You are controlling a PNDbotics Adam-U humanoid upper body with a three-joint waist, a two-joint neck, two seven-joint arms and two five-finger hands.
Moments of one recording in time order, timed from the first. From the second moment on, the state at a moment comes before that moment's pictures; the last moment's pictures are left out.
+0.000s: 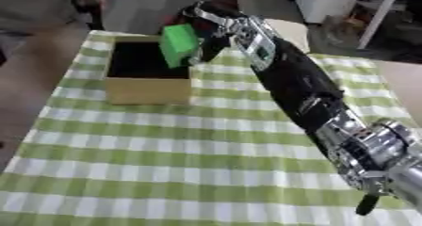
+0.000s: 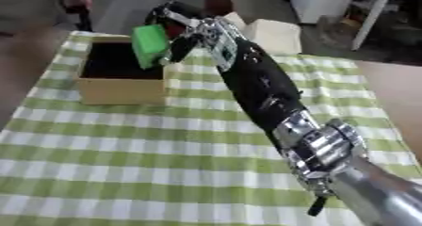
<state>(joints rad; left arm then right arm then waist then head) -0.28 0.22 -0.04 -1.76 0.10 0.05 0.04 -1.15 -0.32 0.10 -0.73 0.73 -0.34 0.30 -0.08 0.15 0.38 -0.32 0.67</state>
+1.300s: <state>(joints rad) -0.25 0.22 -0.03 -1.76 0.10 0.05 0.06 -1.05 -0.47 0.14 -0.90 0.64 -0.39 0.28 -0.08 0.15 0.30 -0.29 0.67</state>
